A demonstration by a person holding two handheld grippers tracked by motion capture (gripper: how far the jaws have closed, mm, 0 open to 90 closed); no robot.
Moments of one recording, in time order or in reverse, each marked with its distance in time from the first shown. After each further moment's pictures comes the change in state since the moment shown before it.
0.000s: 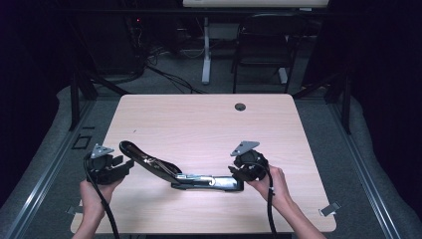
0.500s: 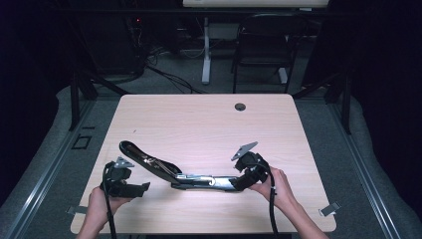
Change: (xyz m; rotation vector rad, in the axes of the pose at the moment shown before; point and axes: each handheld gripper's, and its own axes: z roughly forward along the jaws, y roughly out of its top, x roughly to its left) left arm -0.027 -0.022 0.015 0.272 -0.105 0.197; right arm -0.006 -0.012 0.010 0.141 0.152 -0.018
